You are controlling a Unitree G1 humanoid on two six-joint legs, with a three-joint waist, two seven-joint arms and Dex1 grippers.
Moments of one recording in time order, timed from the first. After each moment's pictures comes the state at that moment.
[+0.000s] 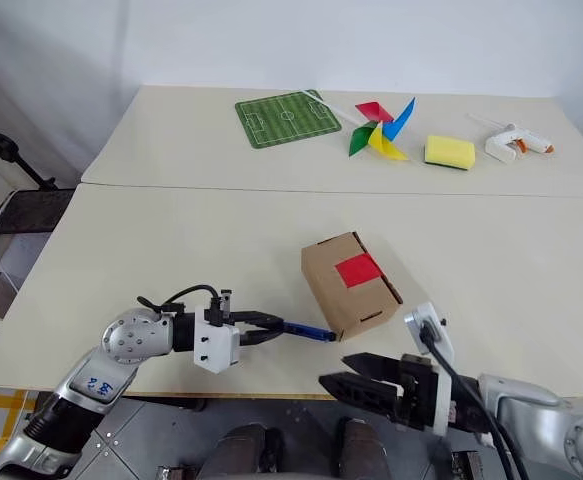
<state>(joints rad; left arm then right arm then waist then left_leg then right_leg) -0.25 0.62 -0.27 -0.12 0.05 -0.46 -0.82 0.20 -0.96 -0.17 -0.69 1.88 0.89 0.18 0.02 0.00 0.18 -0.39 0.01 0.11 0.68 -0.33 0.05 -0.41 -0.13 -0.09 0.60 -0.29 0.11</state>
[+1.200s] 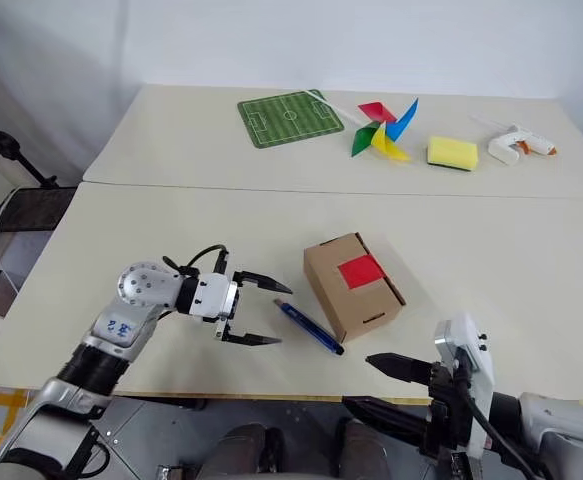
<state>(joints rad) -0.56 0.52 -0.30 0.22 -0.27 -0.24 -1.31 0.52 -0.93 -0.50 -0.87 1.42 0.82 0.56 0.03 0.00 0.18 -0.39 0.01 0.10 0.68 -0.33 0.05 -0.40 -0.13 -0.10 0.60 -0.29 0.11</state>
